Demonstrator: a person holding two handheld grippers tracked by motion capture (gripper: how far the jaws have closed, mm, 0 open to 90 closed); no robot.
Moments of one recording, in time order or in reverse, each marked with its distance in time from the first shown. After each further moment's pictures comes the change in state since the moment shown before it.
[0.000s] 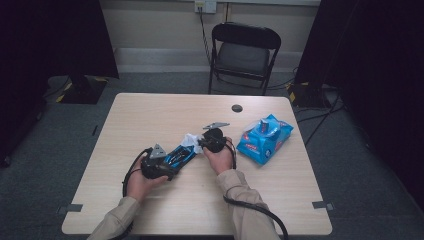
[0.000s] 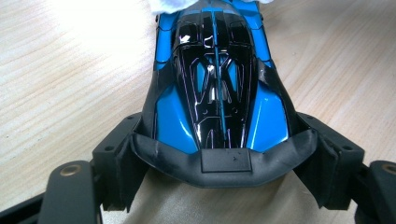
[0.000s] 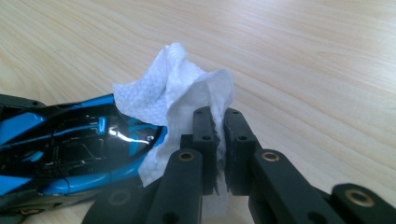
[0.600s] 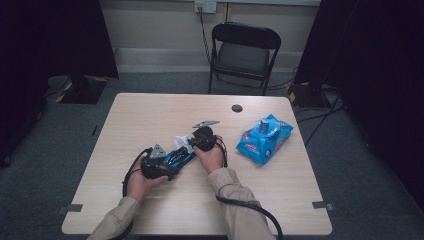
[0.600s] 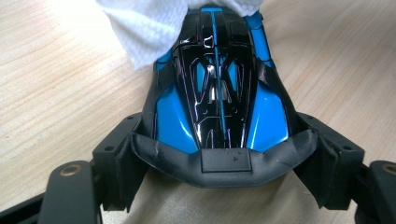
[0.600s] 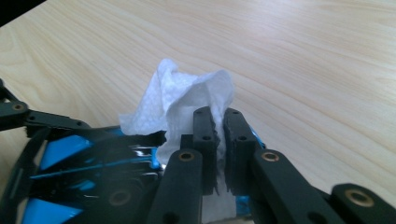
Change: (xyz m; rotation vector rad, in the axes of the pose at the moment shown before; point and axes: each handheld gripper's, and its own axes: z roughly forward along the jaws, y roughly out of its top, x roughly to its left) left arm 0.000 0.000 0.000 0.000 0.000 0.000; right arm 0.023 0.015 0.013 0.000 0.058 -0.021
